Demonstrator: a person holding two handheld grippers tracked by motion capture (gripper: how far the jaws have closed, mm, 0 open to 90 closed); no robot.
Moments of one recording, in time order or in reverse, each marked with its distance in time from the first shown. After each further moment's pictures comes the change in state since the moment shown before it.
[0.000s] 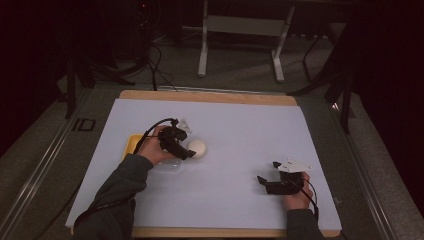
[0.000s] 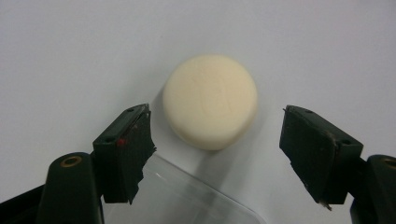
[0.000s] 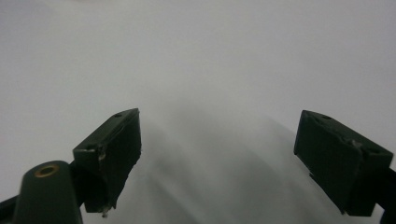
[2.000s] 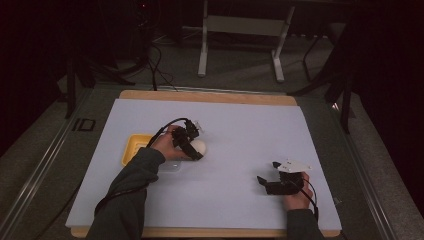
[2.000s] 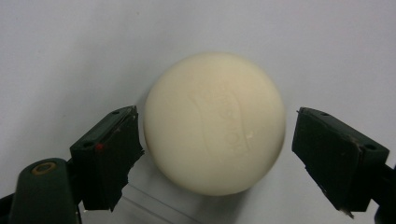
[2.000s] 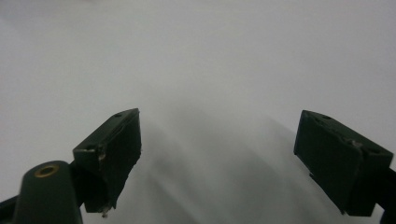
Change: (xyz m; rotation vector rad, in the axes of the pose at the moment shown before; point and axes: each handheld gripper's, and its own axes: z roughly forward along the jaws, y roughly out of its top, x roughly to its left) left arm 0.010 0.023 0.050 0.183 -0.080 -0.013; right arm 0.001 0.000 0.000 0.002 0.002 -0.006
